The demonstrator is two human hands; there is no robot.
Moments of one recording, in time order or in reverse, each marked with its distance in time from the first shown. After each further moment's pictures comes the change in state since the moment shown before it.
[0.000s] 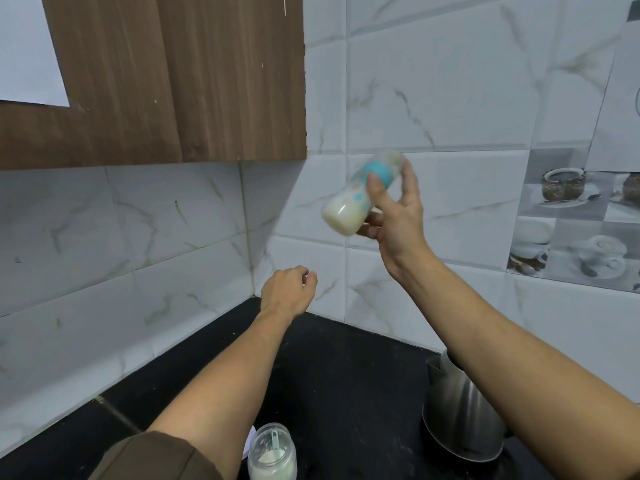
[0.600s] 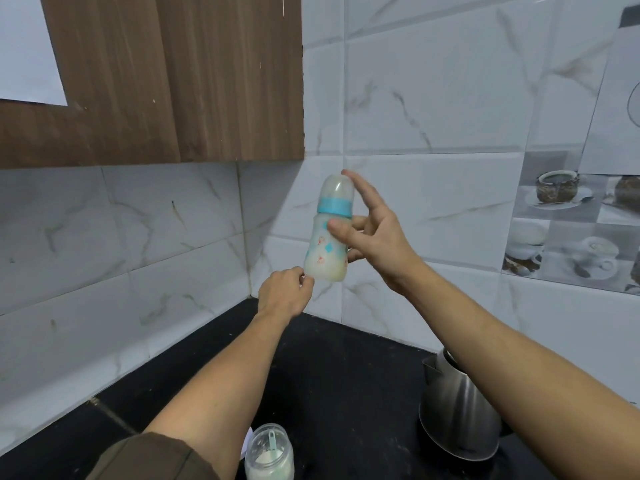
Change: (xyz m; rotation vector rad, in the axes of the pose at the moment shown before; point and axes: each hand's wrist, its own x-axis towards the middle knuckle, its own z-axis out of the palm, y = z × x) left_hand -0.002 0.002 -0.005 0.031 -0.009 -0.017; right_hand -0.022 0.005 -0.001 -0.328 -0.334 -0.021
